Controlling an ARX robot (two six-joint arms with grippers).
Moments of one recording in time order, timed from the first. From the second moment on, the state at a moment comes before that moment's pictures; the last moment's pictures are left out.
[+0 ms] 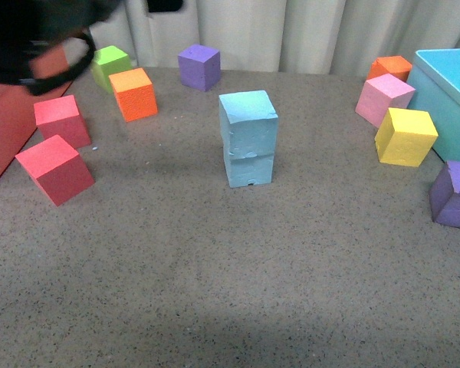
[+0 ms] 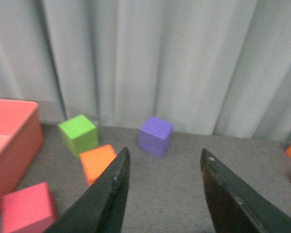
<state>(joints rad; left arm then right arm) -0.43 1.80 0.82 0.94 -0.42 -0.09 0.00 0.00 0.00 0.00 0.00 0.00</state>
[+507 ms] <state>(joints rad) -0.20 1.37 0.23 1.14 -0.20 -0.01 0.00 0.00 0.00 0.00 0.00 0.00</state>
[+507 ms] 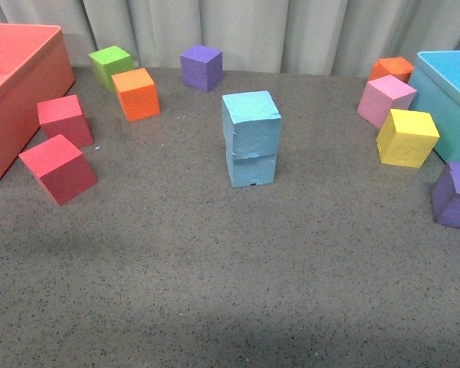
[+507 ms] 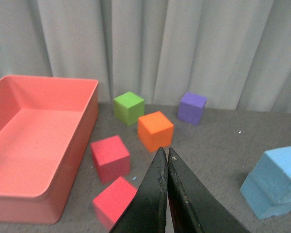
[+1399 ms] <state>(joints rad) 0.00 0.69 0.02 0.67 0.00 -0.01 0.00 0.00 0.00 0.00 0.00 0.00</state>
